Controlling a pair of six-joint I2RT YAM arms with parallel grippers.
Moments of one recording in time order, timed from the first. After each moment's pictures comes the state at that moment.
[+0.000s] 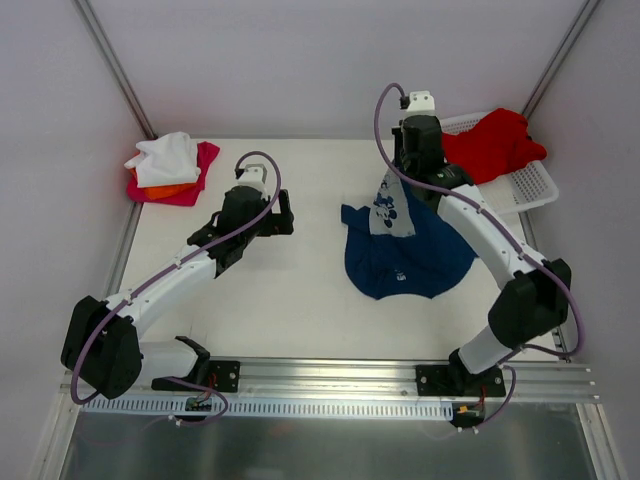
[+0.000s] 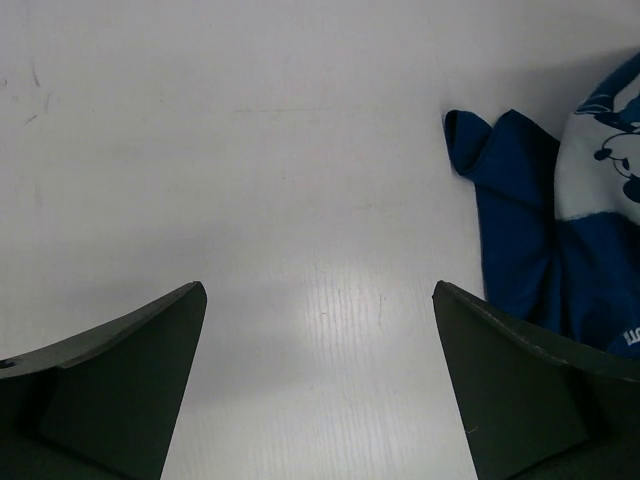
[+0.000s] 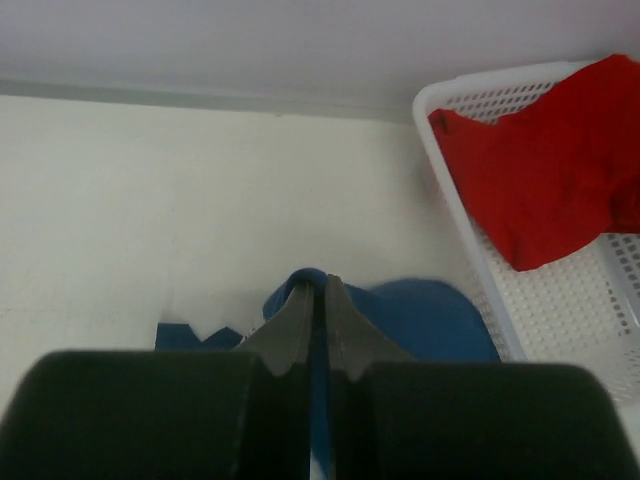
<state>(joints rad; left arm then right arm) -0.52 1.25 0.85 -0.12 -0.21 -0.38 0.46 1.53 1.43 -0.23 0.46 0.04</state>
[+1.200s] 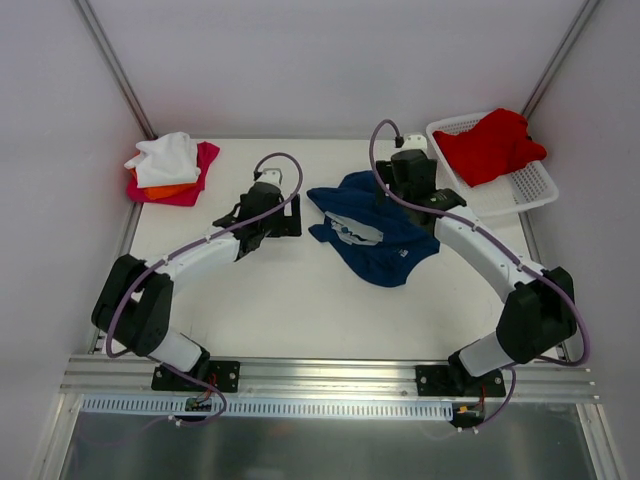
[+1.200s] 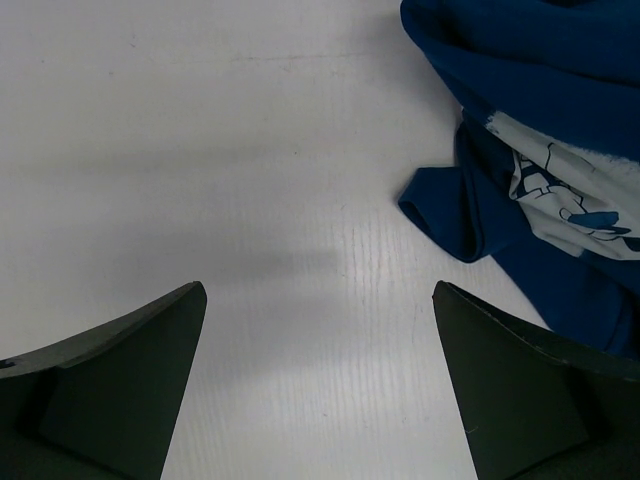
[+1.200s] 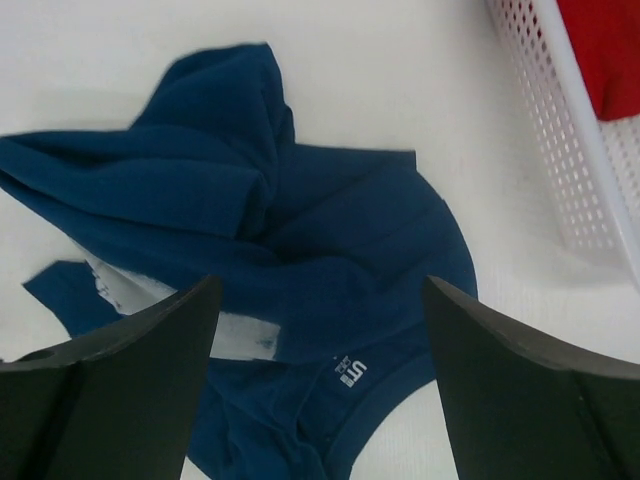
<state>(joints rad) -0.52 1.49 0.92 -0.12 -0.22 -0.38 0.50 1.50 1.26 -0.37 0.43 0.21</state>
